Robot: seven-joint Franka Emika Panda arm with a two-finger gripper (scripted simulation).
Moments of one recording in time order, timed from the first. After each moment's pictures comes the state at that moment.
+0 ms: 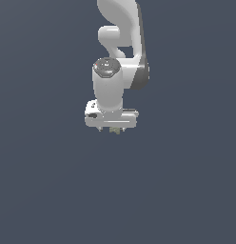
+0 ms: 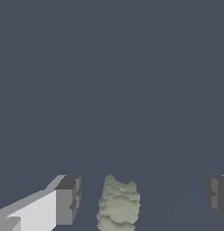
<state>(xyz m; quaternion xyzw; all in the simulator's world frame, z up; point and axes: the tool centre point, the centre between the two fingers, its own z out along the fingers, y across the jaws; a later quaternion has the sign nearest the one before) -0.009 -0.027 0.164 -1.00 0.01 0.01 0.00</state>
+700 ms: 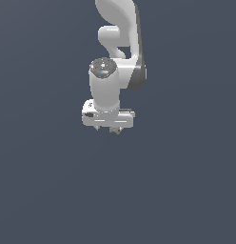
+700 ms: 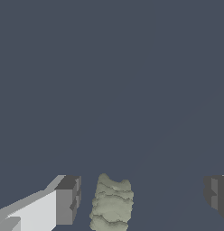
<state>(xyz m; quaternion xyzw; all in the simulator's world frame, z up) -0.014 -0.039 0.161 -1.00 0.03 0.01 0.00</state>
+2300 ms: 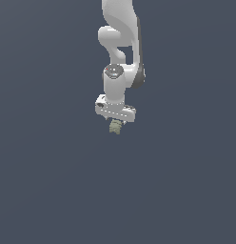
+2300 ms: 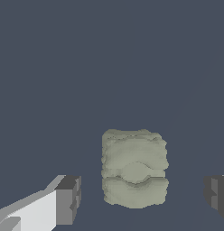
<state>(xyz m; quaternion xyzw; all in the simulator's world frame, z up) -0.117 -0.014 0.091 -0.99 0.16 0.00 0.00</state>
